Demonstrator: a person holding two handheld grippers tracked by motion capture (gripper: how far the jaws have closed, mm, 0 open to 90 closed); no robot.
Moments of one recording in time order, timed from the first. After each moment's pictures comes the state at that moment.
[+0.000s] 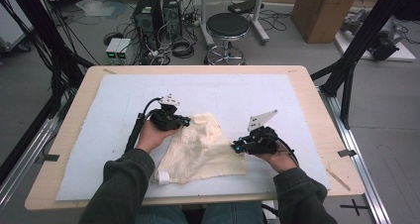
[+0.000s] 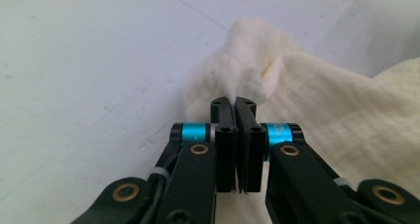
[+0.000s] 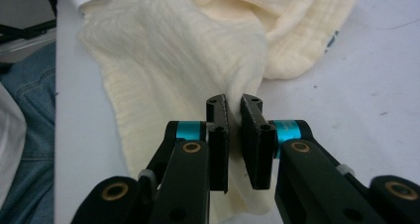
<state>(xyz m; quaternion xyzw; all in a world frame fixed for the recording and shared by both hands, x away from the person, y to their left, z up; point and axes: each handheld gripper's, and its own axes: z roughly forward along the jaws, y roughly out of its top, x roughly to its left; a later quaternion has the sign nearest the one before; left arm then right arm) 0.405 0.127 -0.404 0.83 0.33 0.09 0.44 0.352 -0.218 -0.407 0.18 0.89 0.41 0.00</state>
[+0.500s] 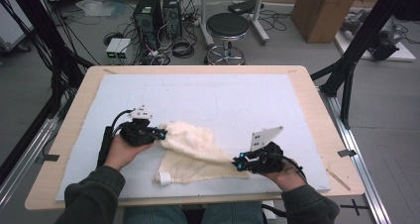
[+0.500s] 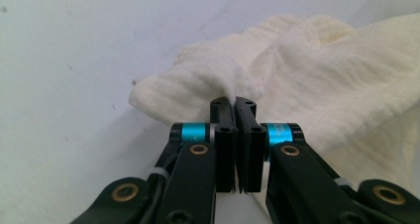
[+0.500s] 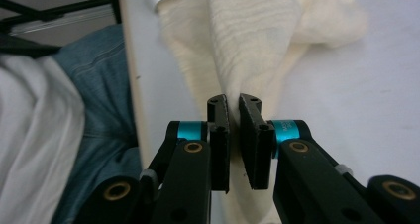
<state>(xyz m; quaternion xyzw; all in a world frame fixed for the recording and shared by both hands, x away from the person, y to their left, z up) 0.339 0.186 -0.397 0.84 0.33 0.09 0.41 0.289 -0.211 -0.391 0.14 0.90 0.40 0.00</state>
